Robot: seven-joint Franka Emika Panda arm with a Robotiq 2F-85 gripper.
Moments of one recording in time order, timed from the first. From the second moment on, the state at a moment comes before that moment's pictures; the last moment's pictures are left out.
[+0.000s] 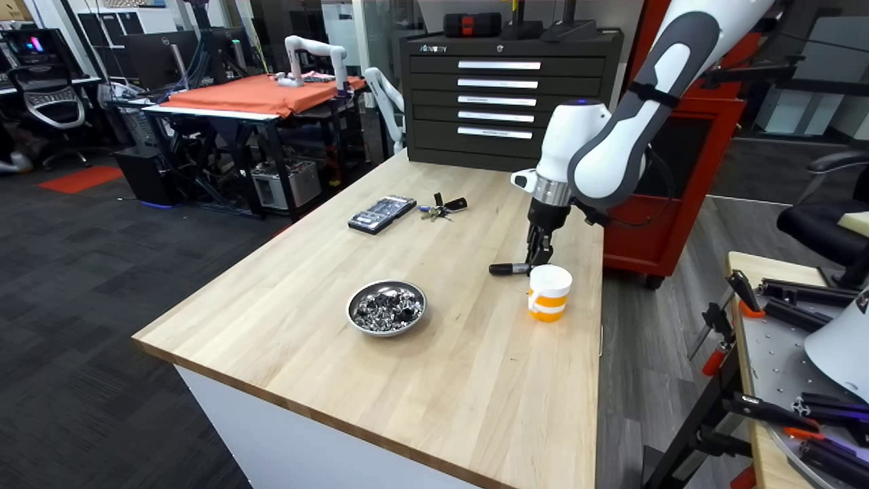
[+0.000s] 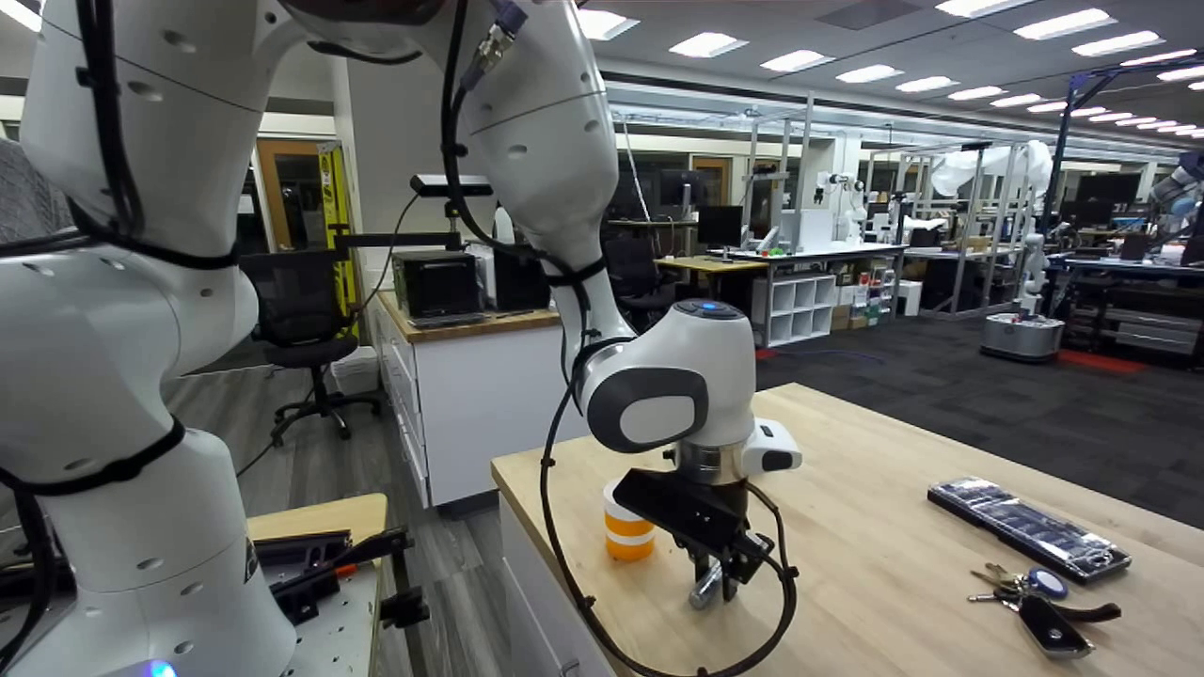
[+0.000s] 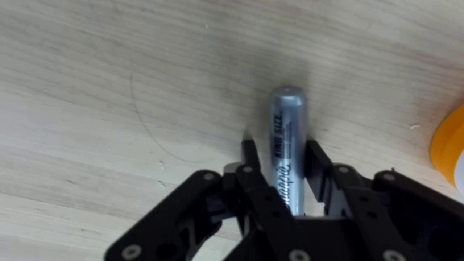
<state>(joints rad) -0.34 0.48 0.18 -2.37 -0.05 2.95 -0.56</state>
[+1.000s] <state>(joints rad) -0.31 0.25 0.14 -2.37 -0.05 2.64 -0.57</state>
